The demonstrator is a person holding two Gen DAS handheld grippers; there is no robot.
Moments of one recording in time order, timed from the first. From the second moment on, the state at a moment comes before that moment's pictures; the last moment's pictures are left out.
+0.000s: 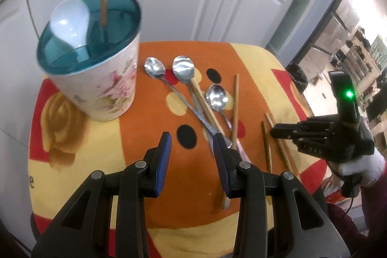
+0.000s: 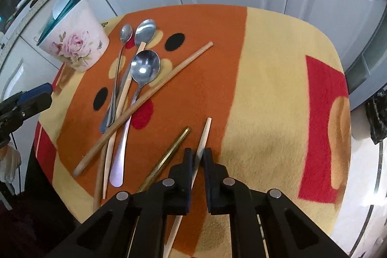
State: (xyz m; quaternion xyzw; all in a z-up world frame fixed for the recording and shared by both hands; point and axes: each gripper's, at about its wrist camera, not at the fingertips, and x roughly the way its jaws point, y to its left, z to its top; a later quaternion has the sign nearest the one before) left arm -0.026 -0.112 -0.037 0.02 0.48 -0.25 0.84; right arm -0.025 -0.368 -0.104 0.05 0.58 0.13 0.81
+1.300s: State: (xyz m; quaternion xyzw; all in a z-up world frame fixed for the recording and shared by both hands) left arm 0.064 -0.287 -0.087 0.19 0.53 -0.32 0.76; right arm -0.035 -0.409 -0.095 0.12 0.53 0.11 0.83
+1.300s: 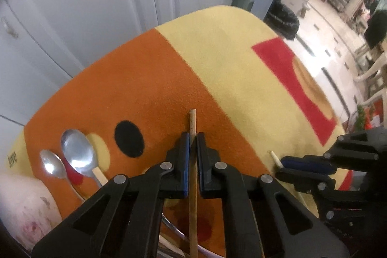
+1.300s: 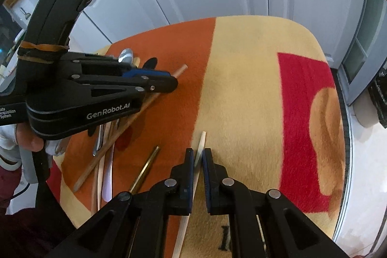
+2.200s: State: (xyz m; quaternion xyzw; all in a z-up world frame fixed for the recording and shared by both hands) left arm 0.012 -0.134 0.072 -0.03 0.41 -0.34 0.85; right arm -0.051 -0.366 0.035 0.10 0.39 0.19 0.90
